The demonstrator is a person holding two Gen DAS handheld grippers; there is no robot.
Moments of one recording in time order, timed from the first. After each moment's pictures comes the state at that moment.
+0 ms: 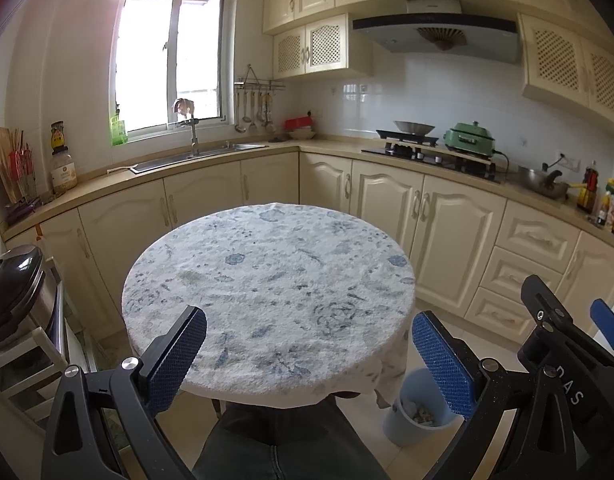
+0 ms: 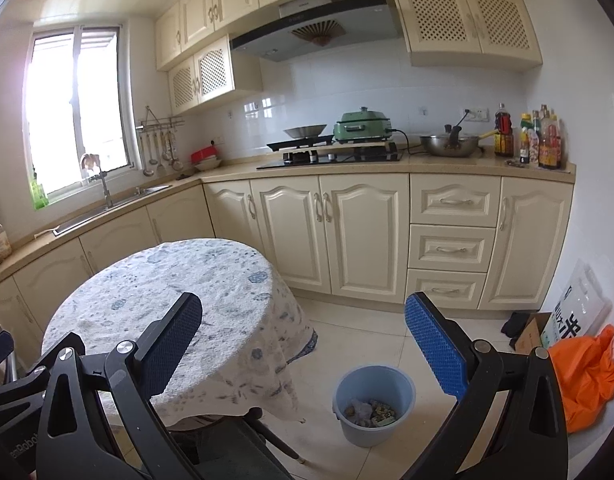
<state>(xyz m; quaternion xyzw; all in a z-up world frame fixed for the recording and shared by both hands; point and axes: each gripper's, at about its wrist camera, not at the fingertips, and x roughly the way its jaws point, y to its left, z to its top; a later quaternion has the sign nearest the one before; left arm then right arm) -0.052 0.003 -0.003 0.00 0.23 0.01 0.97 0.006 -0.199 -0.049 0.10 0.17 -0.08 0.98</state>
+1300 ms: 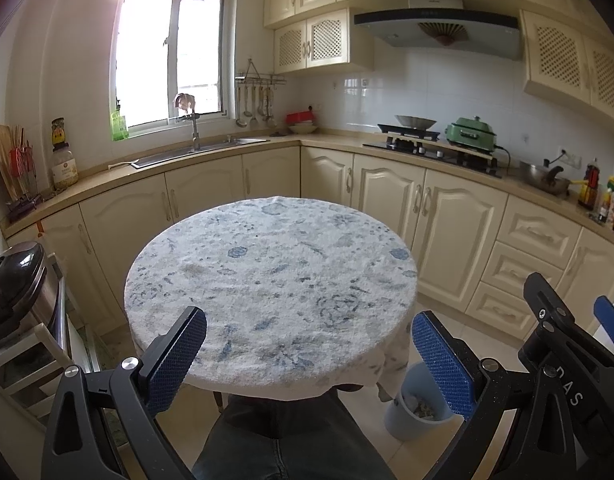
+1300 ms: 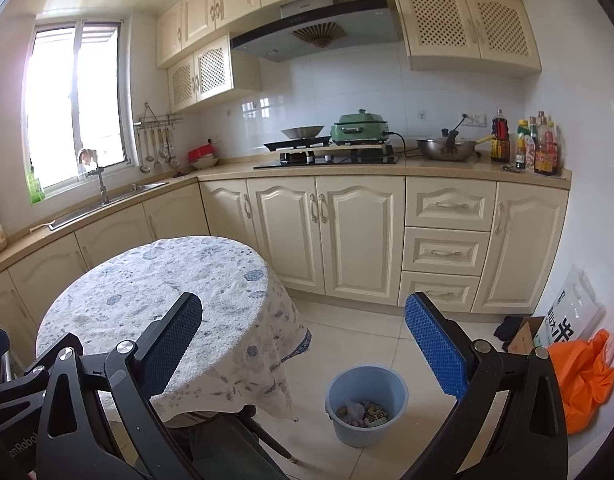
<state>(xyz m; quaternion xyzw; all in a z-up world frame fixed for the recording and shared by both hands) -0.055 0.005 -0.005 0.00 0.23 0.01 0.97 0.000 -0.199 -0.049 0.10 0.17 -0.08 0.98</state>
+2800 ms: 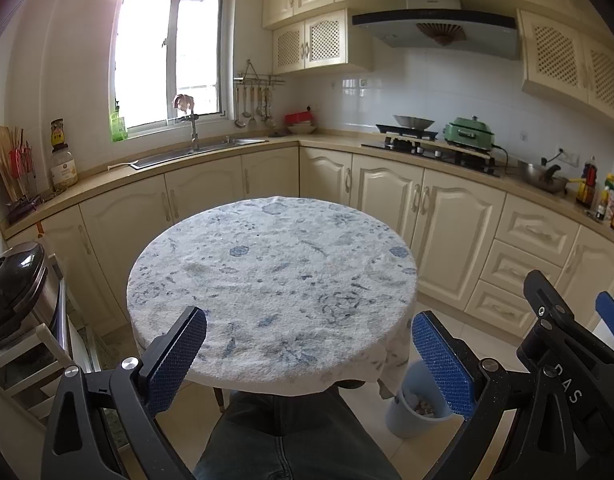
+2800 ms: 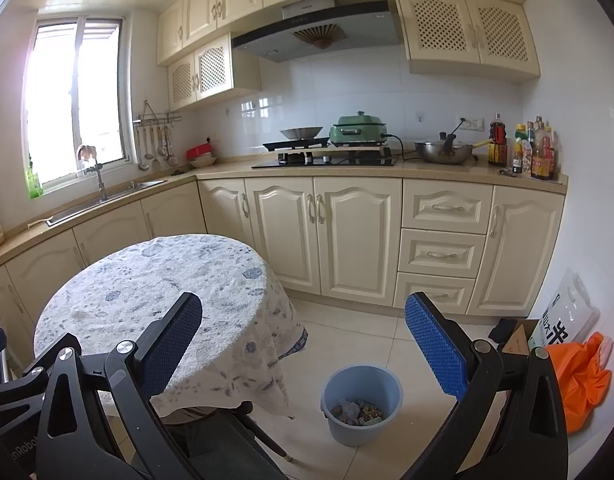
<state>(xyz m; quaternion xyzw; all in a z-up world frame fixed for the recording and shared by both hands) -0.064 0.010 -0.004 0.00 0.23 0.01 0.97 -0.010 -0.201 -0.045 0.09 0.17 -0.09 0.98</state>
